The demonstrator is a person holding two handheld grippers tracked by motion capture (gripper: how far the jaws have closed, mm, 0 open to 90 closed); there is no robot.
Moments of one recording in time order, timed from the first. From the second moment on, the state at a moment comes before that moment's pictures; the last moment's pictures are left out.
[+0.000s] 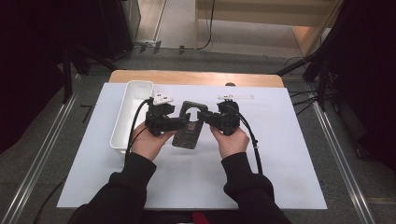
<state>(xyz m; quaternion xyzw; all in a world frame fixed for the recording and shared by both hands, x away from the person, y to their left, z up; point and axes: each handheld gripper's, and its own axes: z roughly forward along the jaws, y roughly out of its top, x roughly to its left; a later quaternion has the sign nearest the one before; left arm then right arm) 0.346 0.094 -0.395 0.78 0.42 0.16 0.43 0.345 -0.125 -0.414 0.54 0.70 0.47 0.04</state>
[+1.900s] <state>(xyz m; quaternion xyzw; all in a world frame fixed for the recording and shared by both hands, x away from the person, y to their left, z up) 0.344 0.089 -0.392 0.79 0.44 0.19 0.39 0.342 -0.103 -0.412 0.54 0.71 0.46 0.07</state>
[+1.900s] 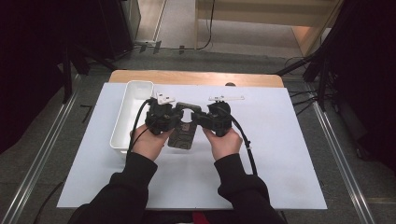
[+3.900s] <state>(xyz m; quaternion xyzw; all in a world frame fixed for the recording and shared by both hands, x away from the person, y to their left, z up) 0.350 0.110 -0.384 0.79 0.44 0.09 0.42 0.311 -0.147 -0.427 0.41 0.78 0.46 0.03</state>
